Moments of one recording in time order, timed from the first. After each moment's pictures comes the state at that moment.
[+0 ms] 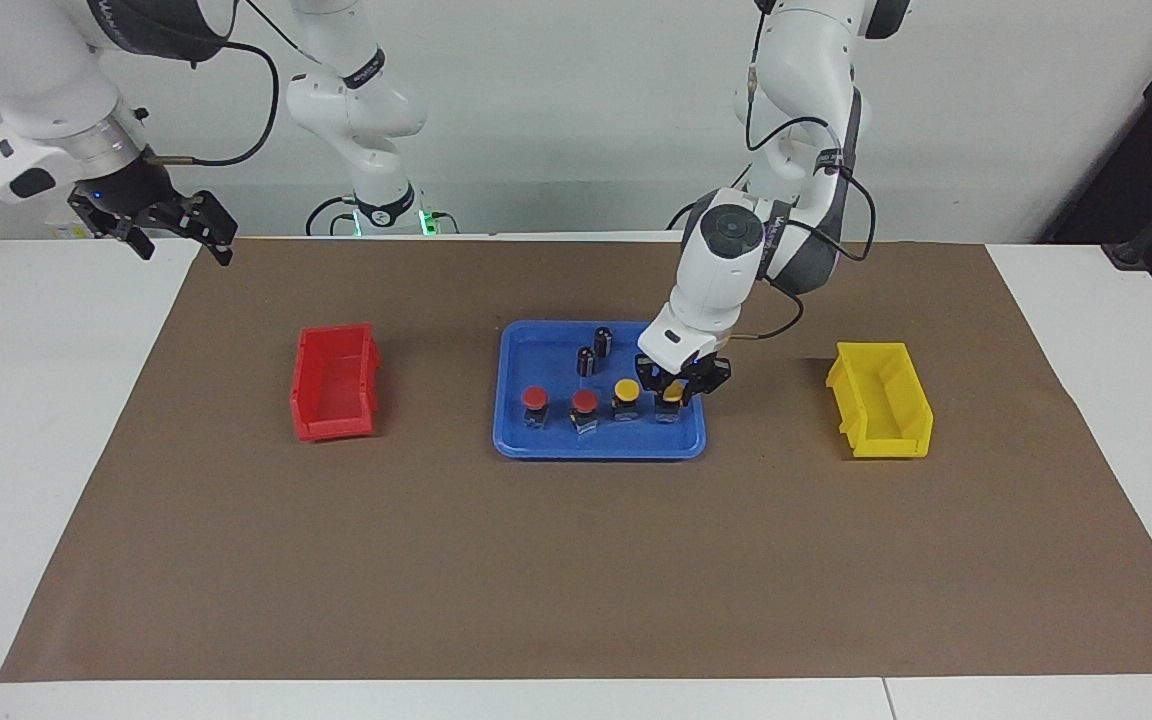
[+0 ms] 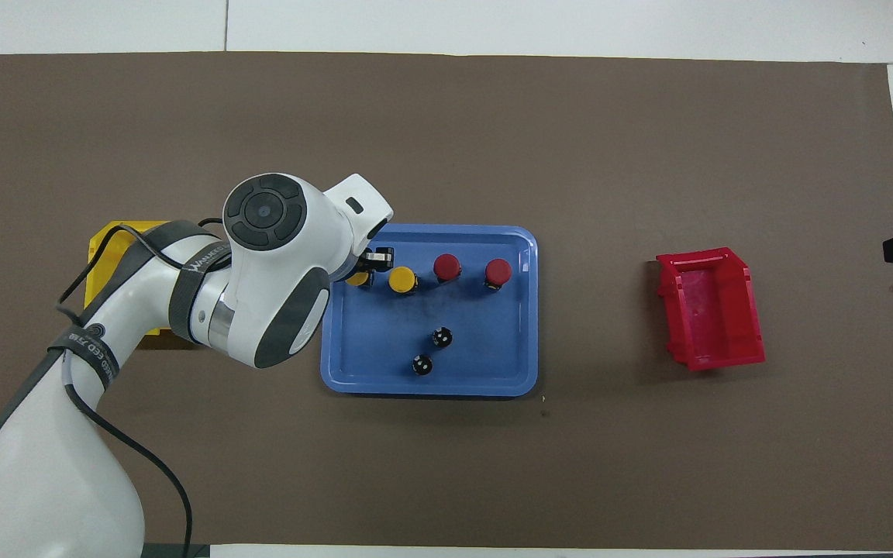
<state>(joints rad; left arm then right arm) -0.59 0.26 0.02 -1.91 -0.06 2.22 -0.40 -0.10 0.01 -0.02 -1.52 -0.04 1.42 -0.03</state>
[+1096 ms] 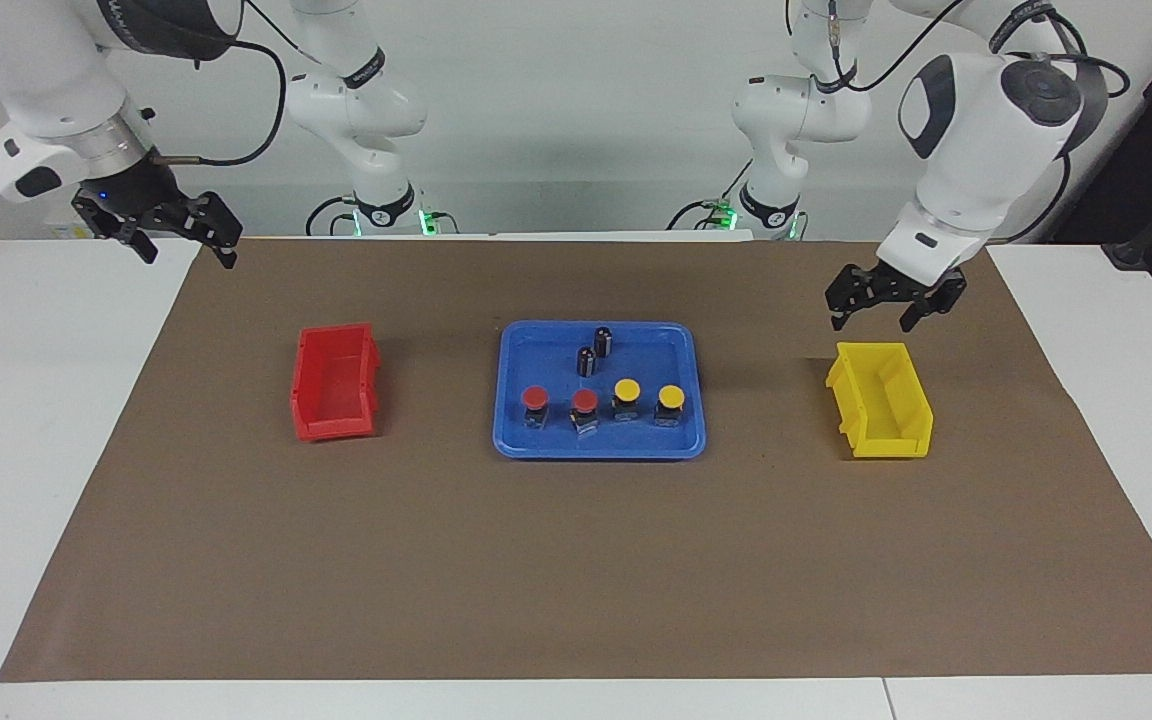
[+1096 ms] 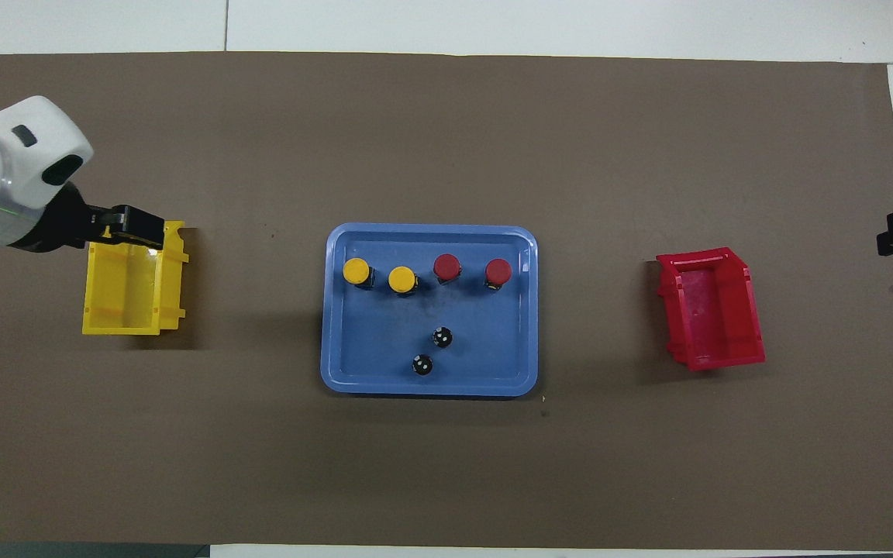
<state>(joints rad) -0.22 -0.02 0.08 -1.79 -0.03 1.75 0.01 -0.10 0.01 -0.01 -1.52 -0.04 1.44 -0.03</state>
